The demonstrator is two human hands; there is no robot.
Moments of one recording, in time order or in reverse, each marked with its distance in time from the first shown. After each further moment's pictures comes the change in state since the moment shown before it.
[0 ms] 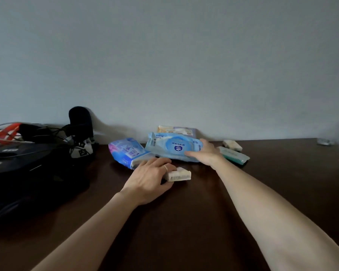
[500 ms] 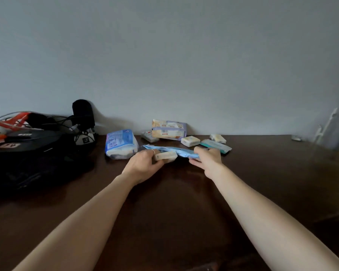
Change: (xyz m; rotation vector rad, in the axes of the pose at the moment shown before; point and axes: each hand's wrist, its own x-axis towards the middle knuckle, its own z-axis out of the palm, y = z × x) left_hand -0.018 0.020 -0.015 -0.207 0.021 -0.309; right_hand -0.125 0.003 -0.022 1.077 0.123 0.312
